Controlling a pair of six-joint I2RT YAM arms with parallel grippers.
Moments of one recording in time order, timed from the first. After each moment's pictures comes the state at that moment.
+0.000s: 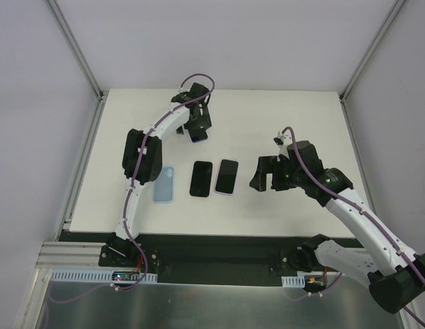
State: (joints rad) left arm -0.43 2.33 2.09 -0.83 -0.24 -0.61; right arm 0.55 0.96 0.92 -0.75 -0.16 0.41
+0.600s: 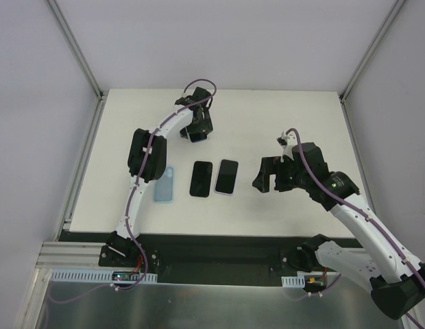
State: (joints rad) left arm -0.43 2.45 2.15 -0.84 -0.20 -0.63; right arm 0.55 0.91 0.93 -0.77 -0.14 0.38
